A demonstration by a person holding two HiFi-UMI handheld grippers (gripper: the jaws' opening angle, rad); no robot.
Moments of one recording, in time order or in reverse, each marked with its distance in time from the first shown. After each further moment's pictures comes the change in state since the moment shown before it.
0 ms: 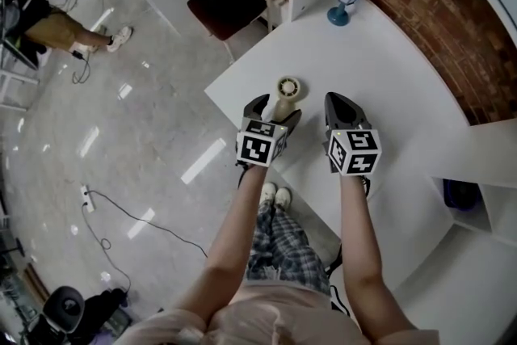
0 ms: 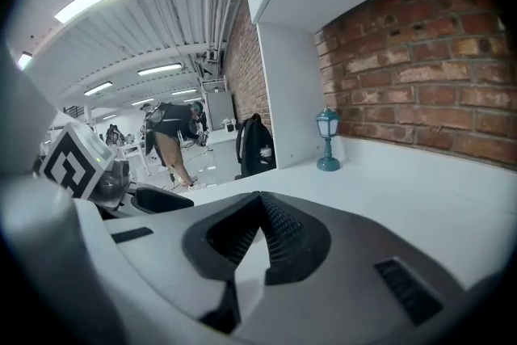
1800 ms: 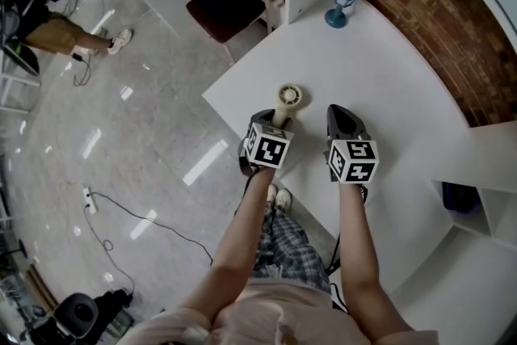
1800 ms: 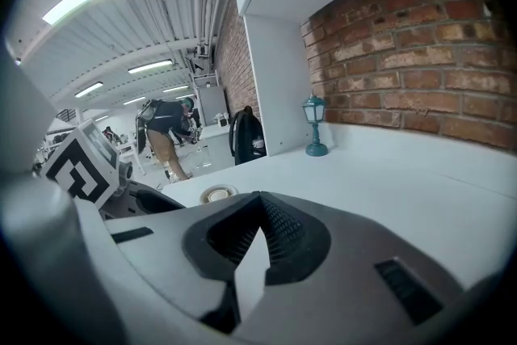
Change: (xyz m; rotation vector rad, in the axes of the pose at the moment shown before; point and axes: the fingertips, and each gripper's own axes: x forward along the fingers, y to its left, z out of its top) left arm 0.023 0.002 -0.042 0.073 0.233 0.105; right arm -0.005 -0.021 -0.030 0.045 0.045 -0.038
